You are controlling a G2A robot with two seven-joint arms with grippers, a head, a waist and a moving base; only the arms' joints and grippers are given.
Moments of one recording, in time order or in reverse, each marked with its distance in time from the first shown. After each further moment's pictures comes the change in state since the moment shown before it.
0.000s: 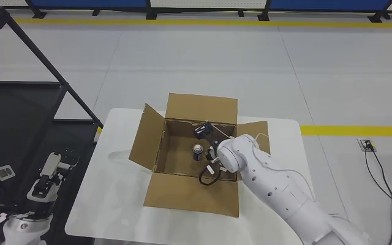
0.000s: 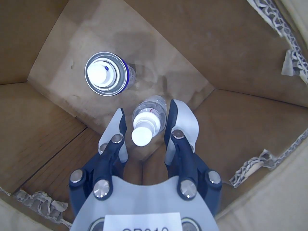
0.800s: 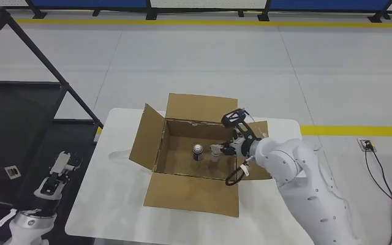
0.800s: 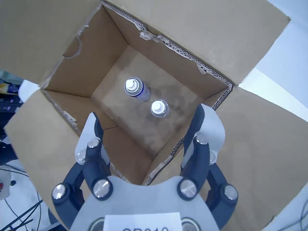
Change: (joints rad) left arm -0.029 0.001 0.034 0.048 0.105 0.061 0.010; right arm -0.357 0.143 0.536 -0.558 0.127 -0.198 0.017
